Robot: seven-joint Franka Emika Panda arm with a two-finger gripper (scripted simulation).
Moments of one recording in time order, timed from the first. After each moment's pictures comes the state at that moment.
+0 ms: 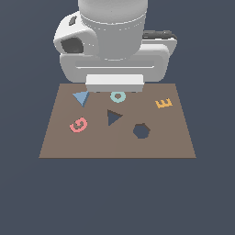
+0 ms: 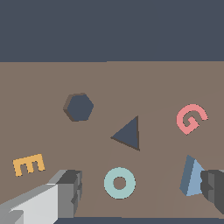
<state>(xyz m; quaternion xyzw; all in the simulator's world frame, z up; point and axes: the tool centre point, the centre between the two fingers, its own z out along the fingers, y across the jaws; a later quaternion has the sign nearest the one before) 0.004 -0.004 0.169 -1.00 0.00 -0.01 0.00</state>
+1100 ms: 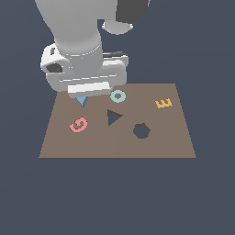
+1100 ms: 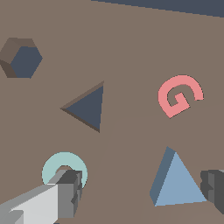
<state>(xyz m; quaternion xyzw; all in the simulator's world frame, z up) -0.038 -0.076 0.101 -1.00 -0.07 0.00 0.00</state>
